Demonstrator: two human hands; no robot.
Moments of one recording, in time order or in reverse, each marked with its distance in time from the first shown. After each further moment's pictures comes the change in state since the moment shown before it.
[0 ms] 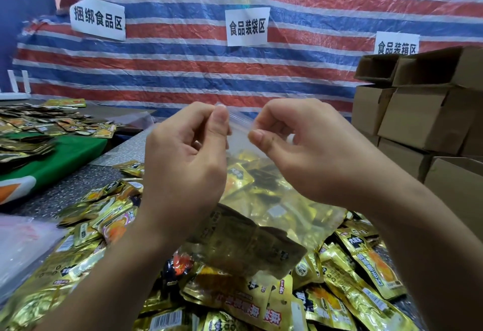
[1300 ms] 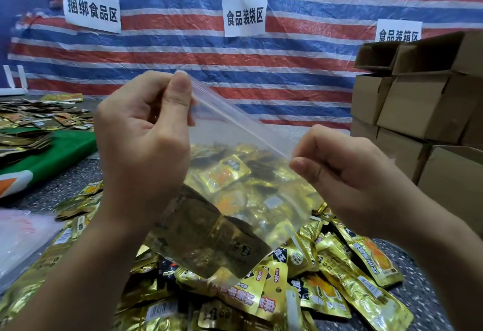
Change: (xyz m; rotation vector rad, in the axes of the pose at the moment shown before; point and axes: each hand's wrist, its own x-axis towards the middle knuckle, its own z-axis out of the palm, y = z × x) left_hand 0.009 -0.002 -0.013 0.082 0.169 0.072; right_hand -0.051 0.049 -0.002 0.153 0.024 -0.222
